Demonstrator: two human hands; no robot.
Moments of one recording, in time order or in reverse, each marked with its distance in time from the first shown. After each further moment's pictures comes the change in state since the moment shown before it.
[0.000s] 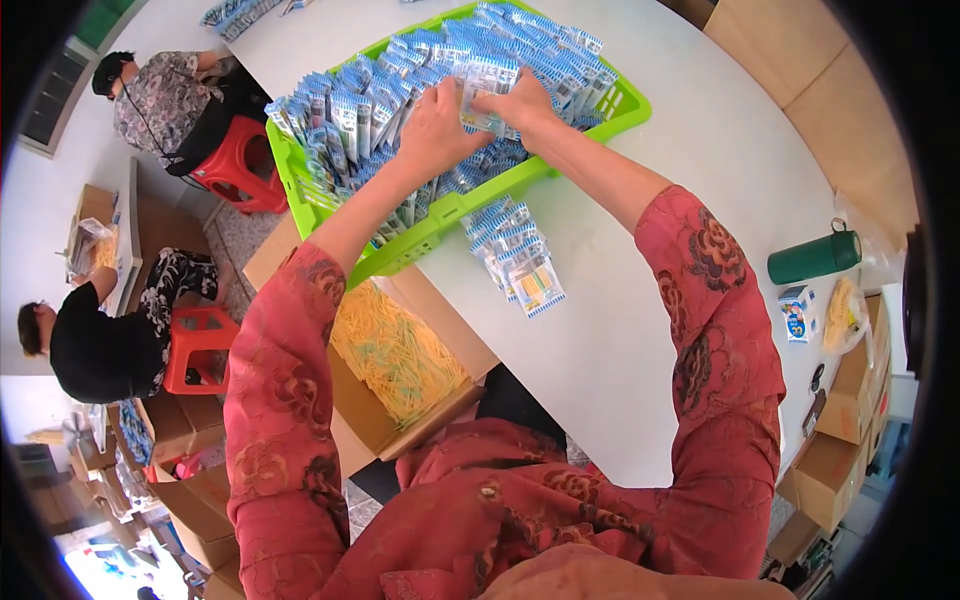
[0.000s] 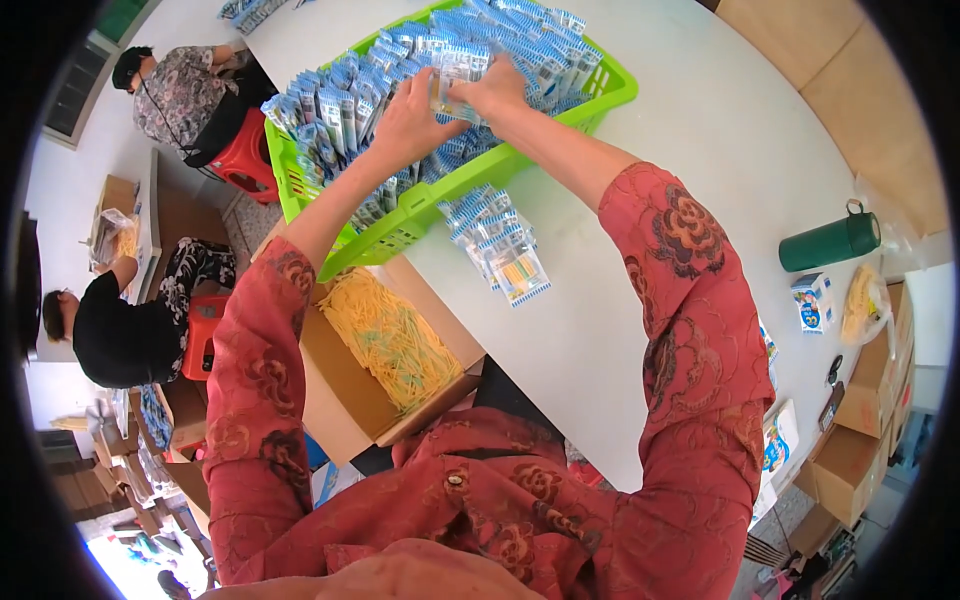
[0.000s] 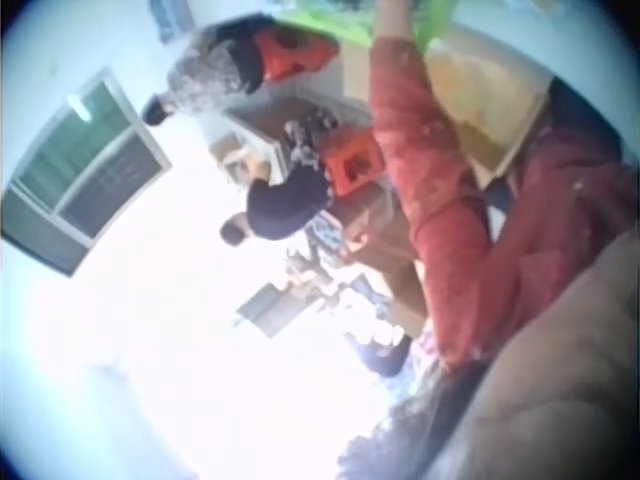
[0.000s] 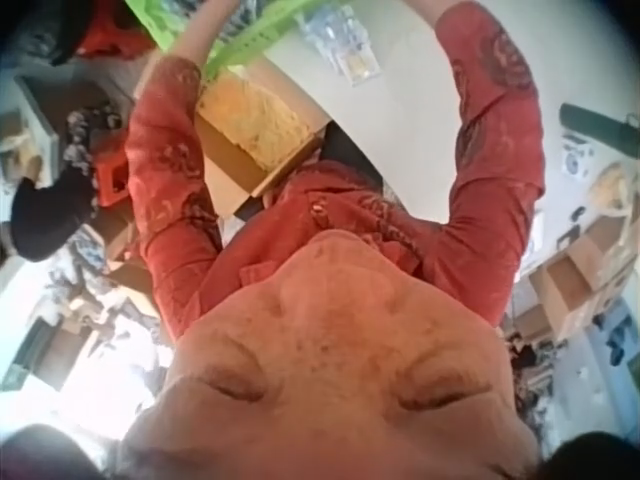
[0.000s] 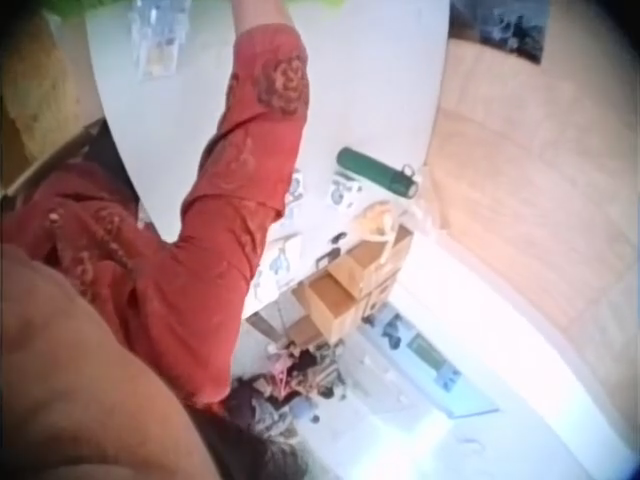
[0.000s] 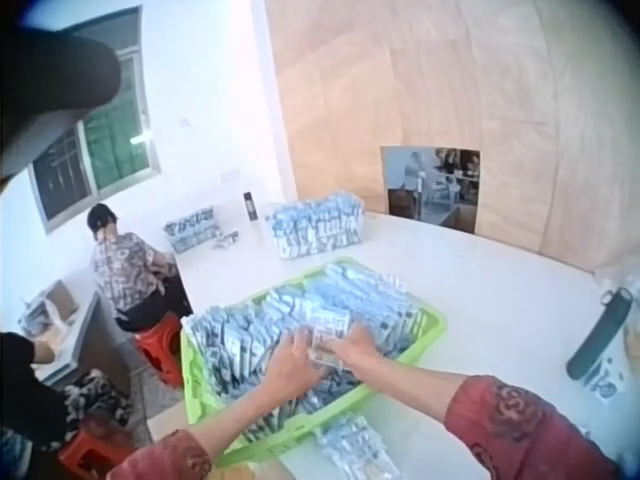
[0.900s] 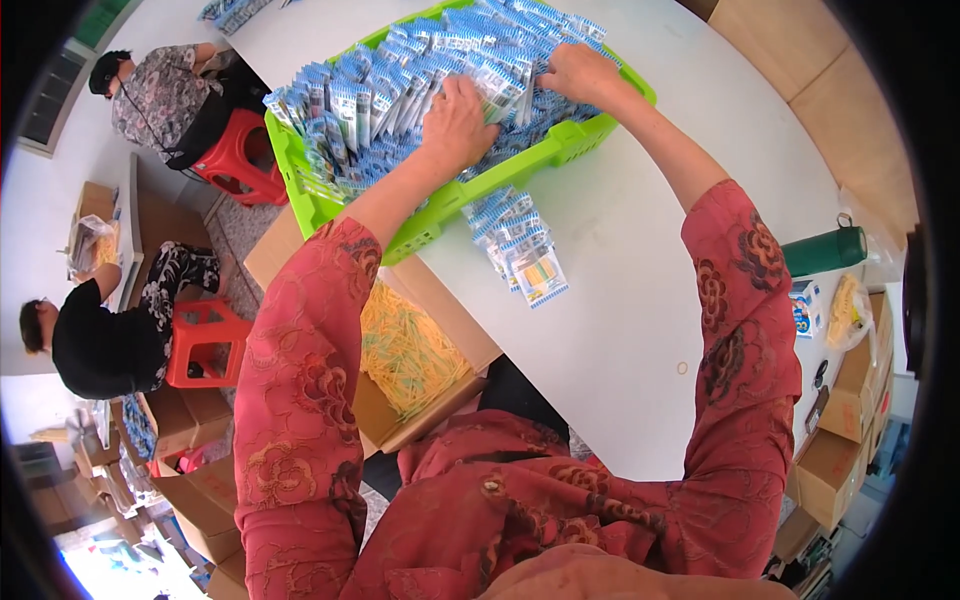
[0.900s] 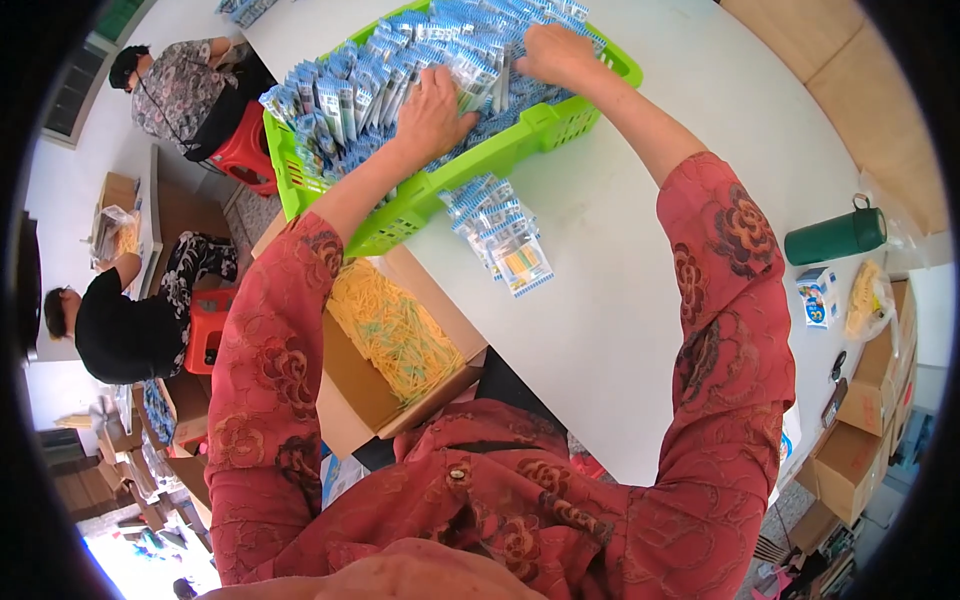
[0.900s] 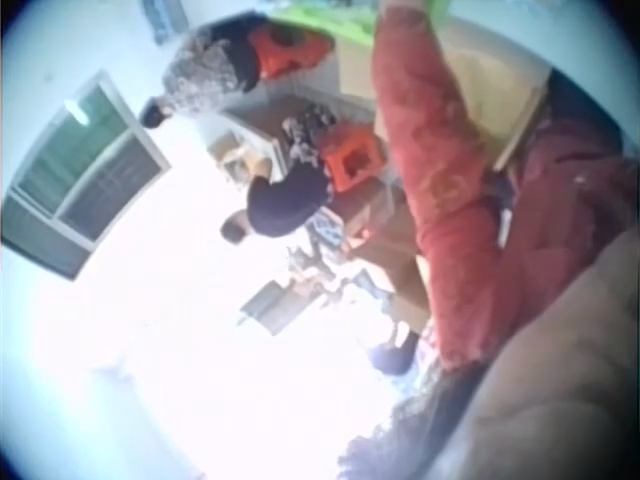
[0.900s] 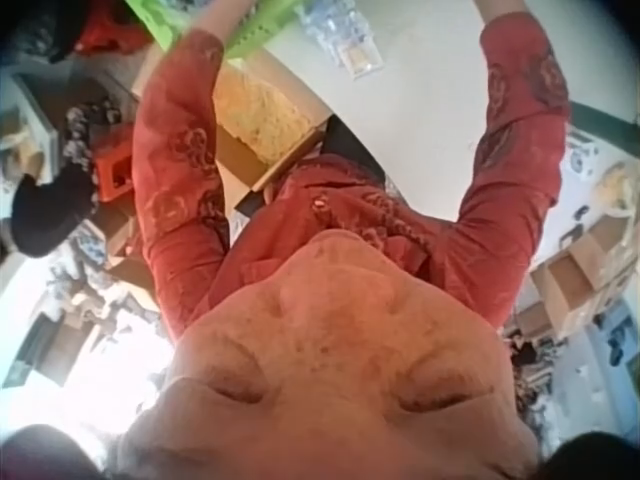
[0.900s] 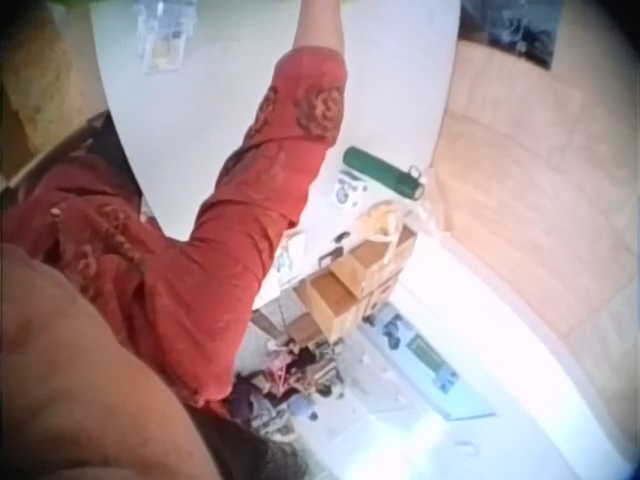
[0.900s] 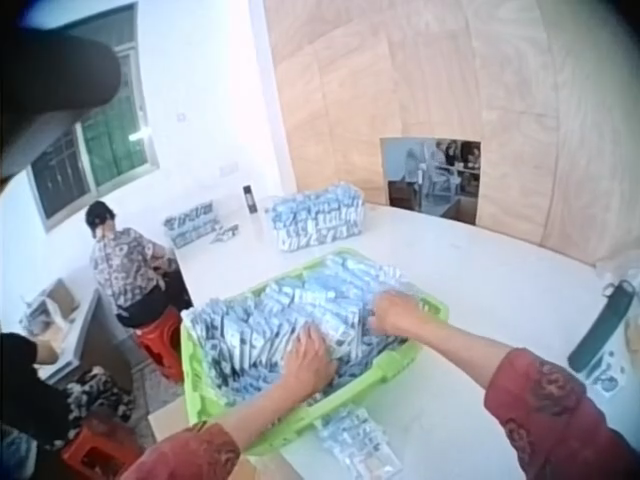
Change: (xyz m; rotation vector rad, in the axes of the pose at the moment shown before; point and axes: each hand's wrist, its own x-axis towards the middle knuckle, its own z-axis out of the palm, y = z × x) left_hand 0.002 0.013 0.026 0.204 -0.140 -0.085; right_hand 0.022 -0.020 -0.081 -1.043 -0.239 -0.330
